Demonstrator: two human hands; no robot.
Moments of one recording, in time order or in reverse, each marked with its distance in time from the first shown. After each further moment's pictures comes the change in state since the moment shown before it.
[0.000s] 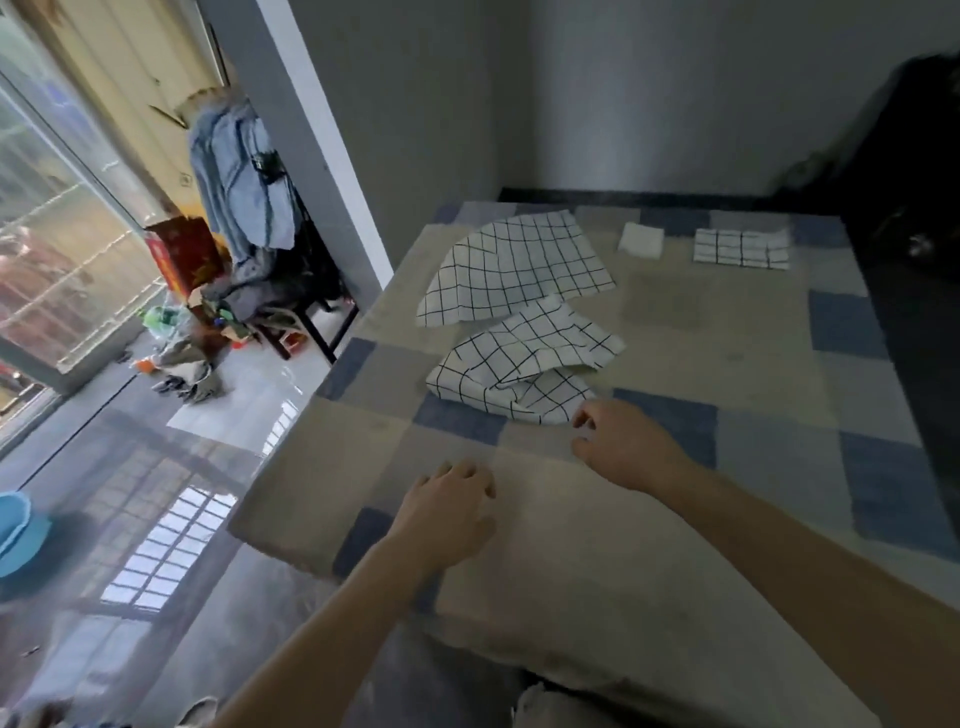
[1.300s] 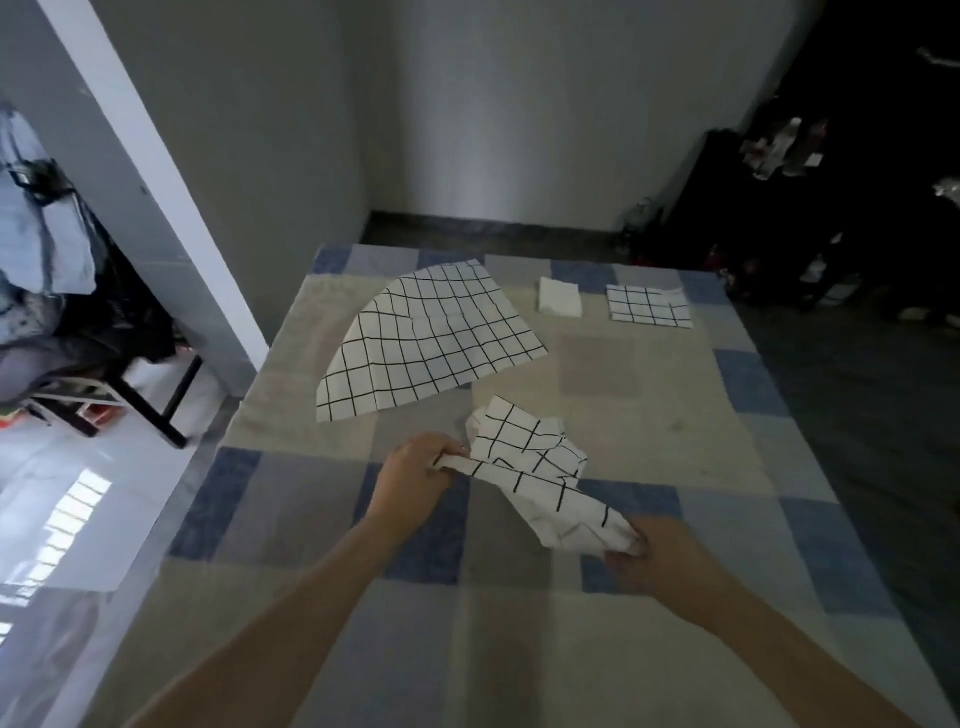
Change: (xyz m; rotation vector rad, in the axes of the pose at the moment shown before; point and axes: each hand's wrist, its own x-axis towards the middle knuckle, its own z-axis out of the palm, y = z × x) left_hand 0.237 -0.077 -0.049 -0.699 0.349 0.266; right_hand 0.041 0.032 -0.003 0.341 0.028 0.366
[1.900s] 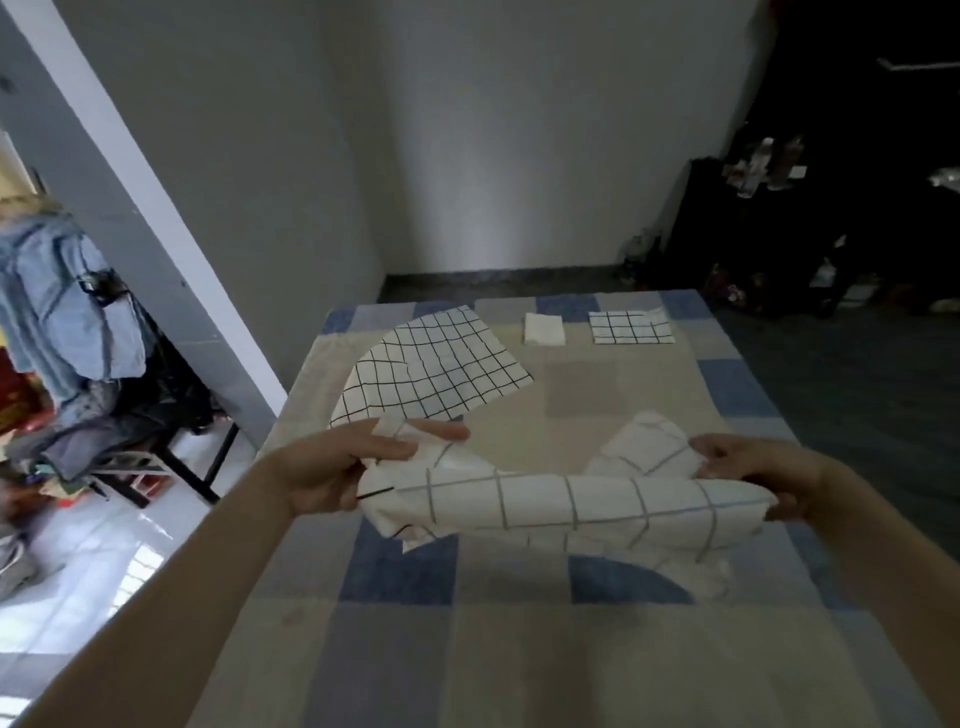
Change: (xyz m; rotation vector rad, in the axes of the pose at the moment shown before) left_hand -0.014 0.127 -0.106 -0.835 -0.758 -0.379; right_hand -0.018 0.011 -0.151 0.884 -0.743 -0.199
